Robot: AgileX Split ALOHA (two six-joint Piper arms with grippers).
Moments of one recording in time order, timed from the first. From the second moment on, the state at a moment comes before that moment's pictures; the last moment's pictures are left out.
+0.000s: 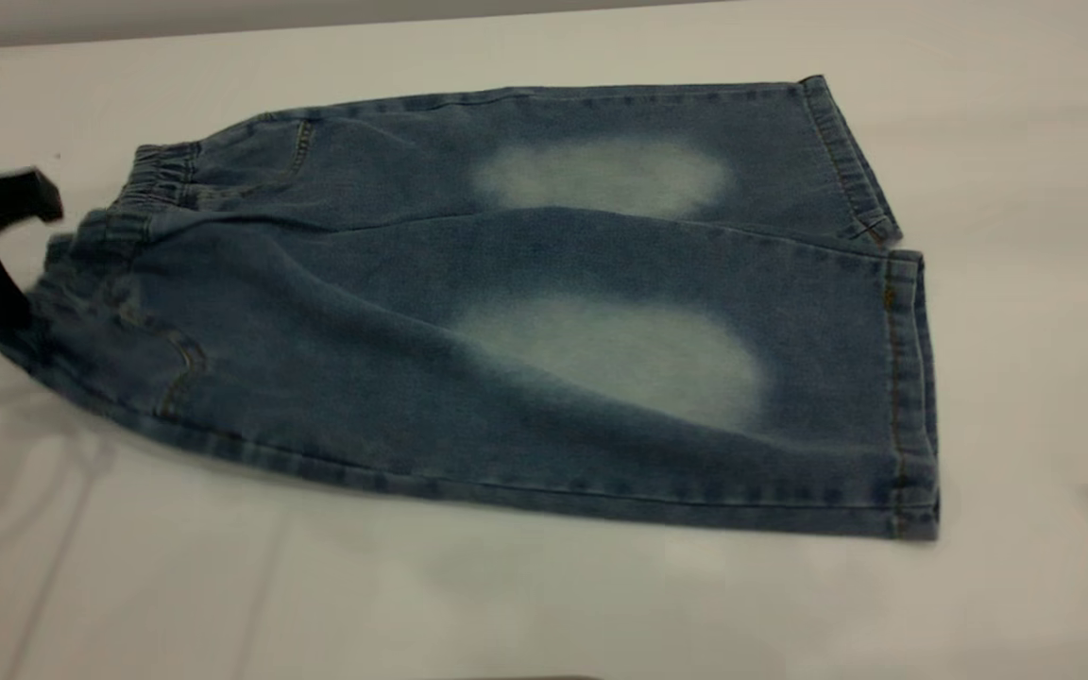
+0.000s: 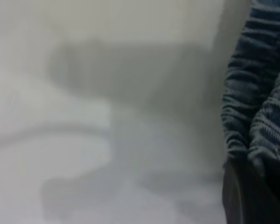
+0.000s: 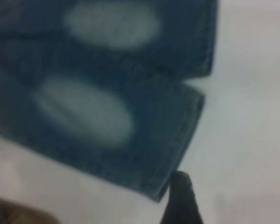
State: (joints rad) left arm 0.05 1.83 -0.70 -0.16 -0.02 -0.17; right arm -0.05 0.93 -0.73 0.47 0.86 -0.34
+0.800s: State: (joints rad) left arm 0.05 1.81 -0.70 -0.16 -0.01 -0.16; right arm 0.29 1.53 -0.74 0.50 0.67 -0.54
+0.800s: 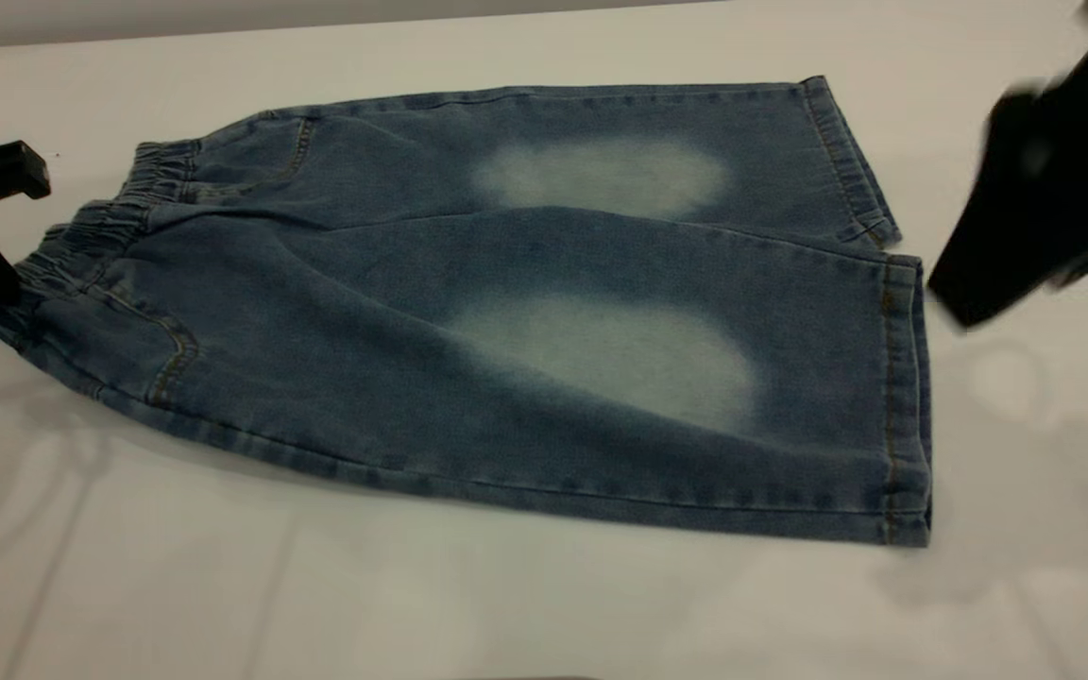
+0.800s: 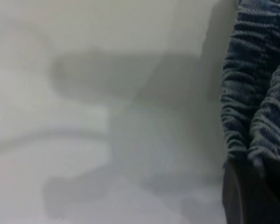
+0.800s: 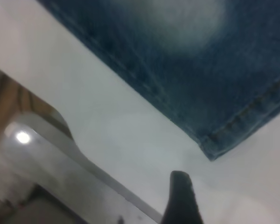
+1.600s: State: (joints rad) left arm 0.05 1.81 -0.70 -0.16 -0.02 -0.16; right arm 0.41 1.87 -0.70 0.45 0.43 -0.51
